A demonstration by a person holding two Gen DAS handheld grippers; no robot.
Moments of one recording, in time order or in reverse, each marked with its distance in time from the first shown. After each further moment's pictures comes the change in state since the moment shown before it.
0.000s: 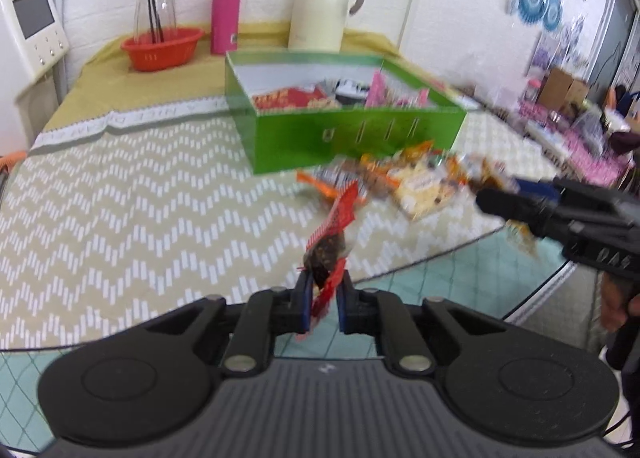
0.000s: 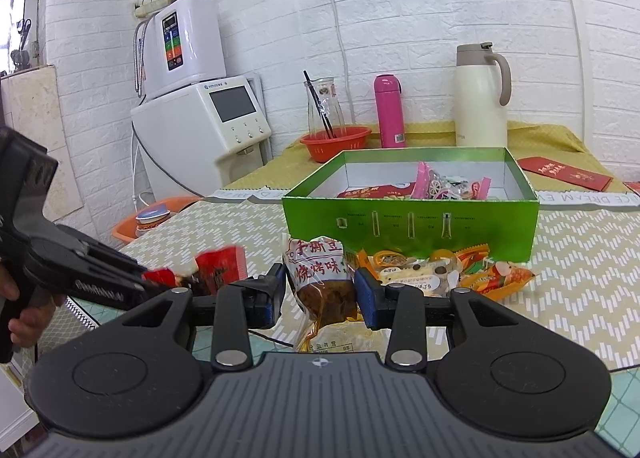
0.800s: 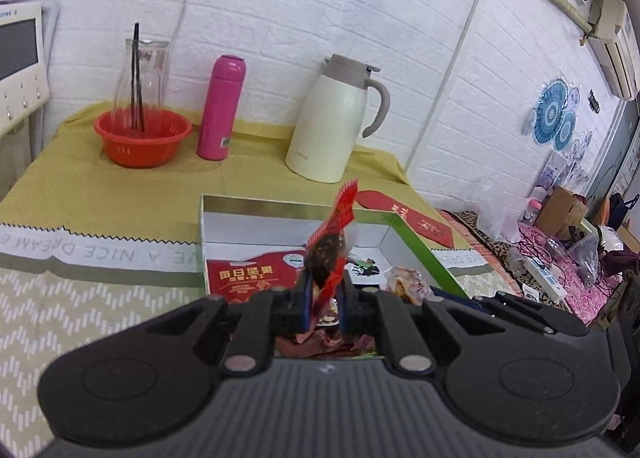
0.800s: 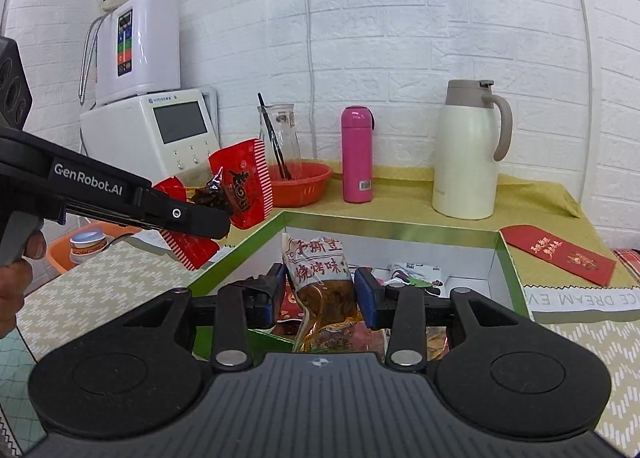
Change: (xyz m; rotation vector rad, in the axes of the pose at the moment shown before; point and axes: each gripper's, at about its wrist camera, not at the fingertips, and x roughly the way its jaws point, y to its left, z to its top) left arm 0.078 0.020 0.139 -0.152 -0.232 -0.048; right arm 0.111 -0.048 0.070 -0.088 -0.034 -0.101
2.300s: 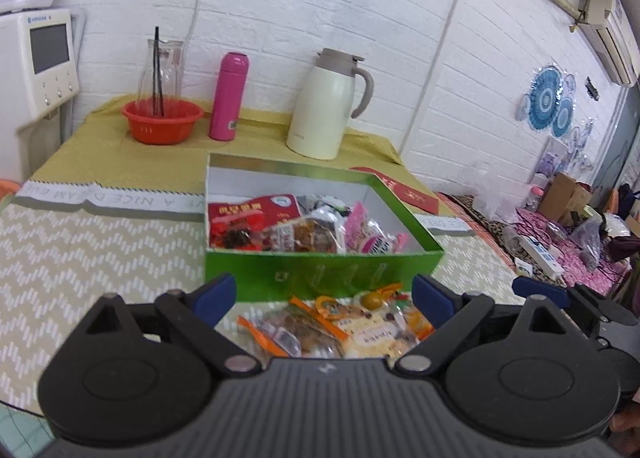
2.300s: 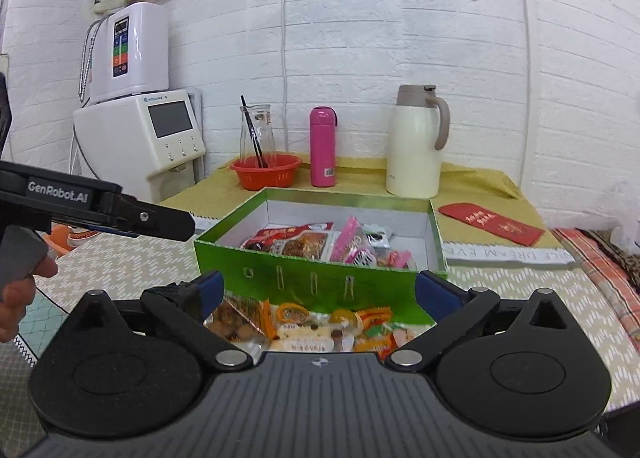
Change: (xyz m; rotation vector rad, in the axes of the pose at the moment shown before) left arm -0.080 -0.052 -0.077 0.017 -0.006 0.032; right arm -0.125 0.005 -0.032 0.028 0.011 -0.114
